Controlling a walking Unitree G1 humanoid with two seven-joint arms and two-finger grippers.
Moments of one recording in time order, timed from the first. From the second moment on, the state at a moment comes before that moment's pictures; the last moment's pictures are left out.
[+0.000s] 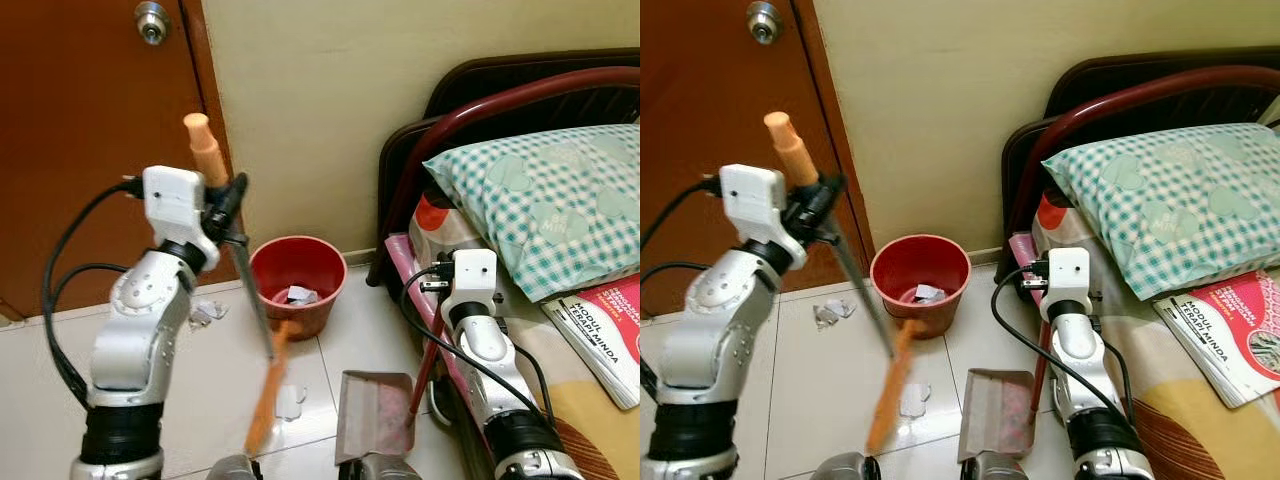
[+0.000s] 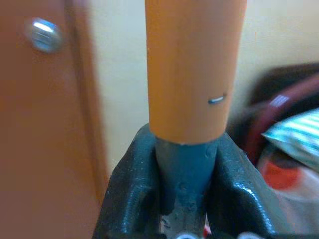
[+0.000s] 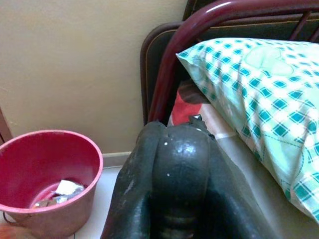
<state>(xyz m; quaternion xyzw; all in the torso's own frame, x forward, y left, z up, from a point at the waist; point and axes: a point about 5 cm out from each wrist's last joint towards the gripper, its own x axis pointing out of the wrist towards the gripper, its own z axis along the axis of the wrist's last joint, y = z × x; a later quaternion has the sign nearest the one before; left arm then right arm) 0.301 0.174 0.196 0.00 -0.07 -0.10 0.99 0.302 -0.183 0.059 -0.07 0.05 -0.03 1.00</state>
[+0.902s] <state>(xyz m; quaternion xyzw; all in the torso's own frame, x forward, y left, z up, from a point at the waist) 0.283 0.118 0.103 -0.01 0.09 -0.17 0.98 0.324 -0.140 0.073 -0.01 0.03 0.01 1.00</state>
